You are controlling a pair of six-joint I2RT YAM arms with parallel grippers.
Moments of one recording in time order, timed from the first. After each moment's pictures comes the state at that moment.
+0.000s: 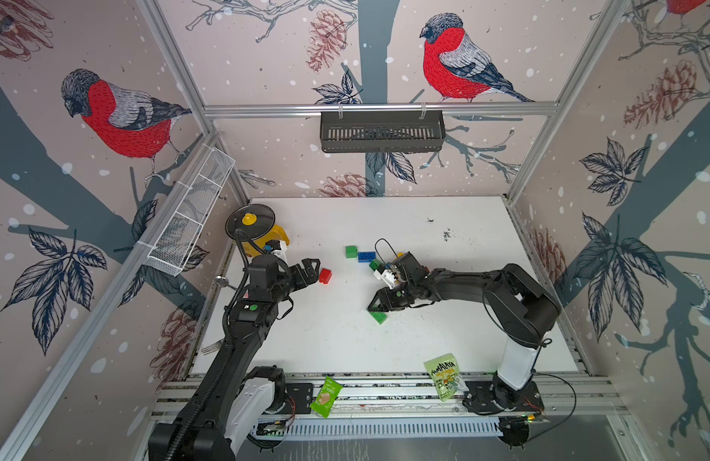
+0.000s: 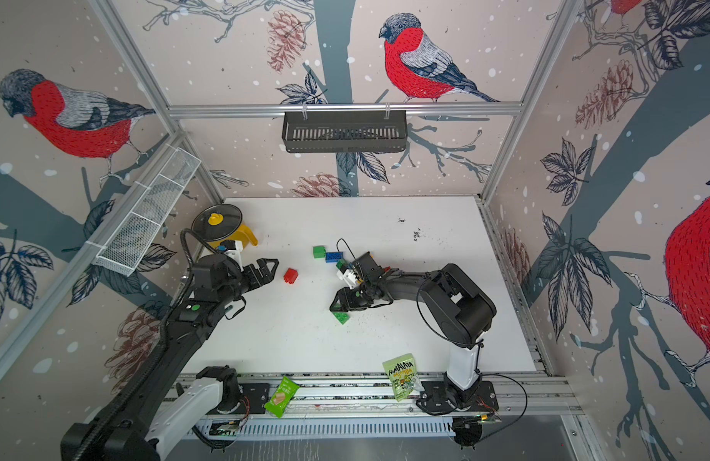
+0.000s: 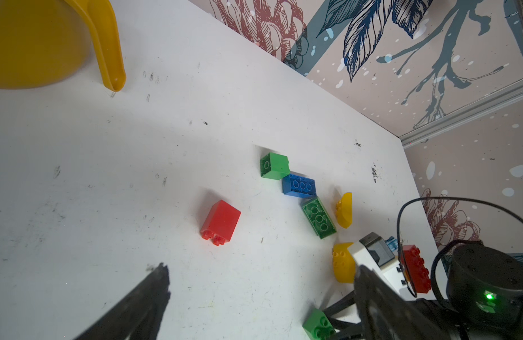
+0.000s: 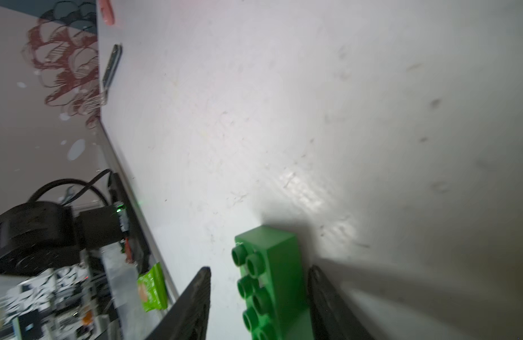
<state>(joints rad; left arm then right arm) -0.09 0.89 0.60 -0.25 0.29 -0.52 0.74 1.83 0.99 -0.18 -0.59 0.46</state>
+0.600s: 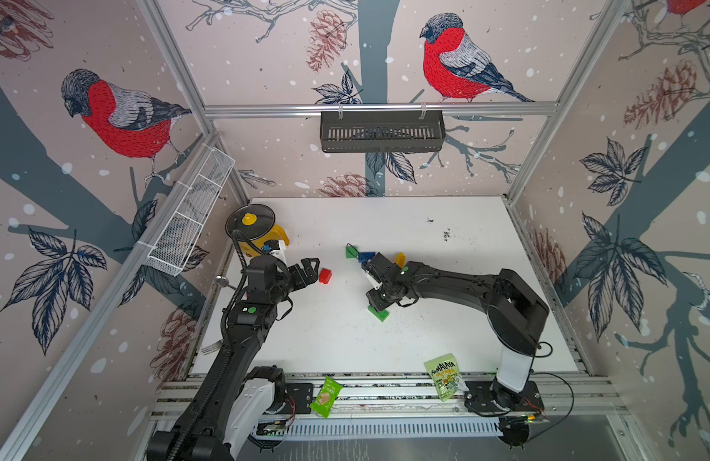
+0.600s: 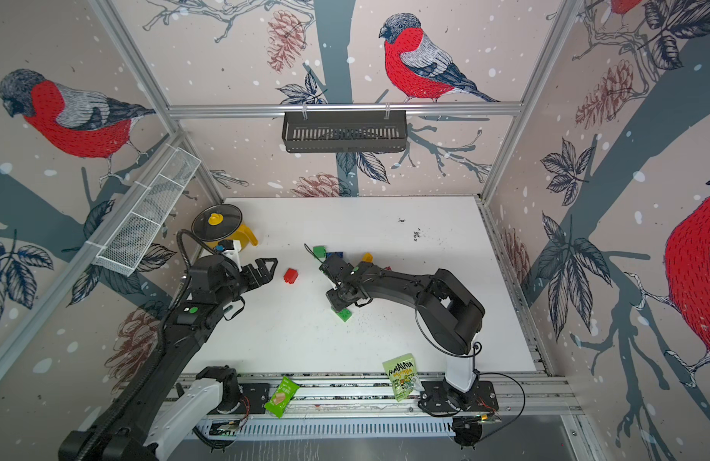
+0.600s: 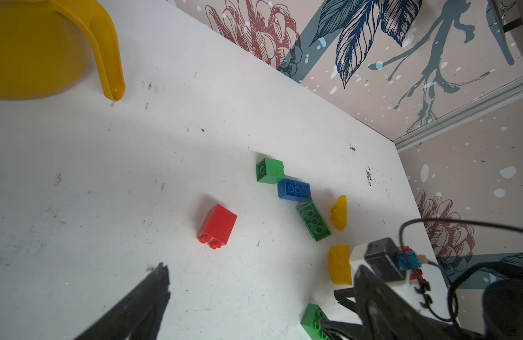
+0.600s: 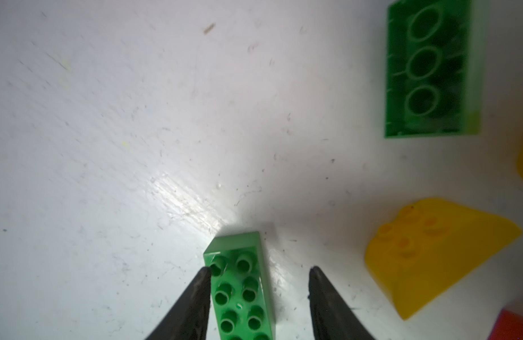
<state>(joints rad) -0.09 0.86 0.60 -0.25 0.29 -0.51 0.96 1.89 1.26 -0.58 -0.01 0.26</state>
